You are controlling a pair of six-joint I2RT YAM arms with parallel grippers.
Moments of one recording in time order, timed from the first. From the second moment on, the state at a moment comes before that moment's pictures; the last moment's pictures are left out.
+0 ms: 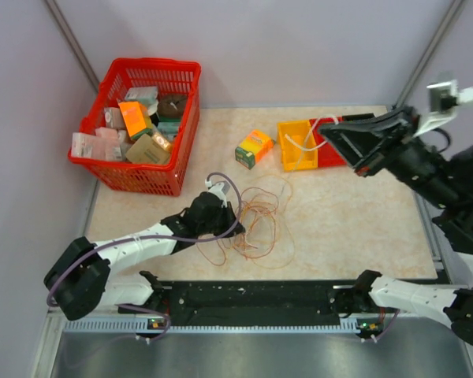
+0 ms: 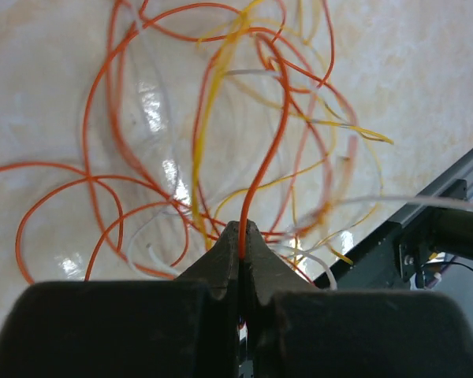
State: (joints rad) left arm -0.79 1.22 0.57 0.03 0.14 -0.78; right arm 0.83 0.94 1.64 -0.41 -0.16 0.37
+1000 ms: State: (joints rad) left arm -0.74 1.08 0.49 0.01 0.07 -0.73; right arm 0.83 1.04 1.89 -0.37 0.47 -0.22
